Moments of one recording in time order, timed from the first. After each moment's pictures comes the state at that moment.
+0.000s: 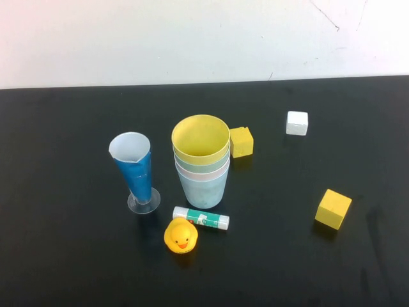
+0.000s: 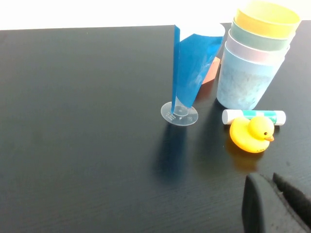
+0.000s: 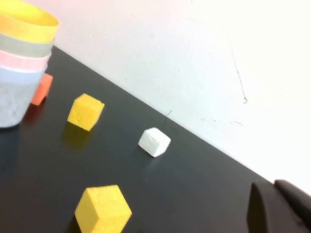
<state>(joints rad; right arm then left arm) 0.46 0.49 -0.20 0.72 -0.16 -1.17 -0.54 -0.02 -0.35 0.17 0.71 -0.38</state>
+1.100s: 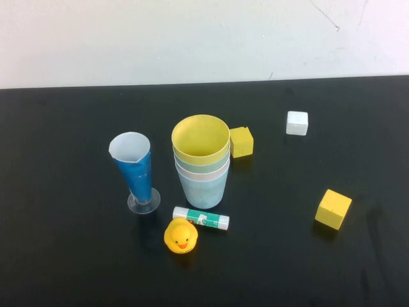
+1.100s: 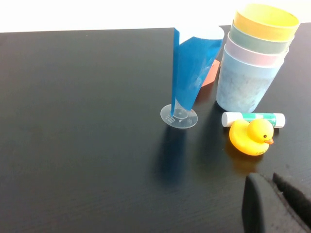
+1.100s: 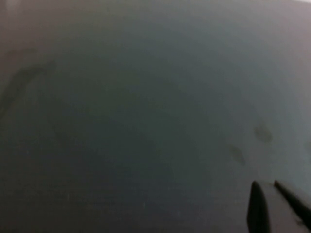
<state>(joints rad) -0.02 -0.01 -0.03 -0.25 0.53 0.09 -0.54 -0.02 -0.35 0.17 0.70 -0.37</state>
